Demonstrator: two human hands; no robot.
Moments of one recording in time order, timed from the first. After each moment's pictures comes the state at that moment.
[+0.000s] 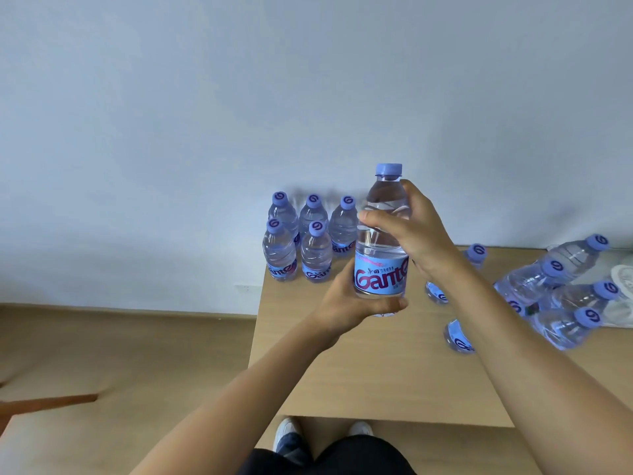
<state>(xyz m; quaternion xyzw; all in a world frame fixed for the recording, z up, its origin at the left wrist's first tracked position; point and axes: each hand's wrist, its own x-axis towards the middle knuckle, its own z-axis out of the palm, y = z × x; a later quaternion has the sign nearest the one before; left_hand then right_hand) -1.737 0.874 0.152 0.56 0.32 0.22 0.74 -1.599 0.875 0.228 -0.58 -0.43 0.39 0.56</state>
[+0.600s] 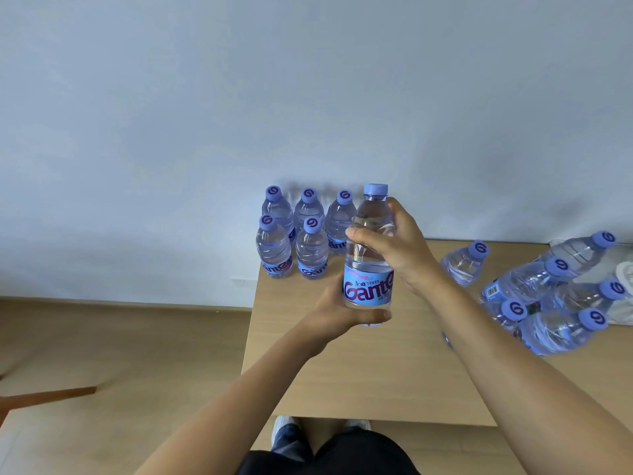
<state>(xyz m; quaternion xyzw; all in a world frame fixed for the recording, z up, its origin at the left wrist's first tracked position) -1.740 0.882 0.111 0.56 0.36 0.17 0.72 -1.595 0.885 0.177 -0.60 -0.41 0.42 0.55</state>
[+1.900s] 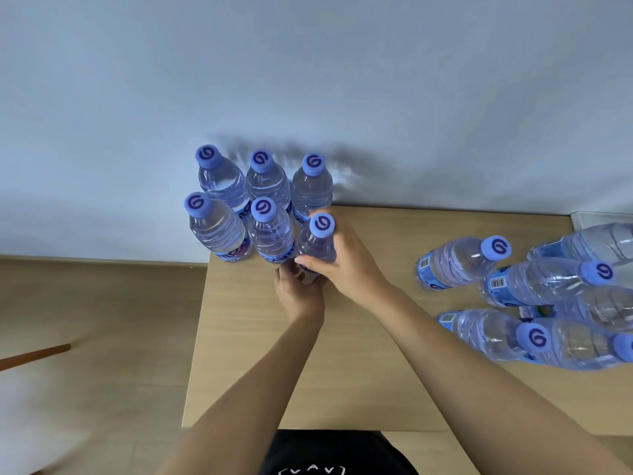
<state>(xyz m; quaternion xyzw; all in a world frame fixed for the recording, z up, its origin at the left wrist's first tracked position) -1.663 0.924 -0.029 0.43 0.71 0.33 0.46 -1.571 0.927 0.036 -0.66 -0.57 0.33 0.36</state>
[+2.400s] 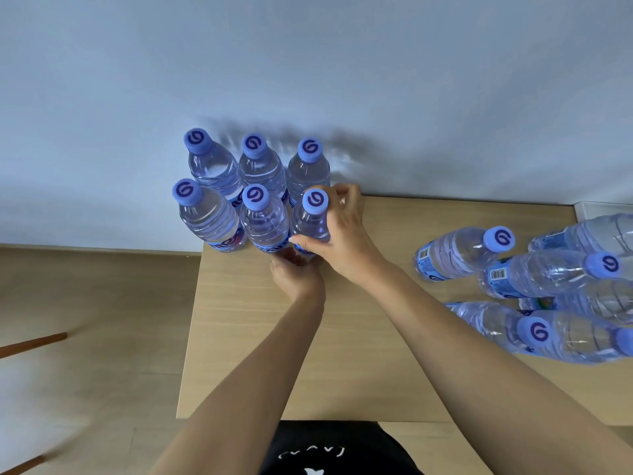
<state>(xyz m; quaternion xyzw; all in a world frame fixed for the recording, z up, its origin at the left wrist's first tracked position) -1.647 0.938 -0.027 0.31 0.75 0.34 0.47 -1.565 0.944 0.030 -0.69 -0.59 0.26 0.32</state>
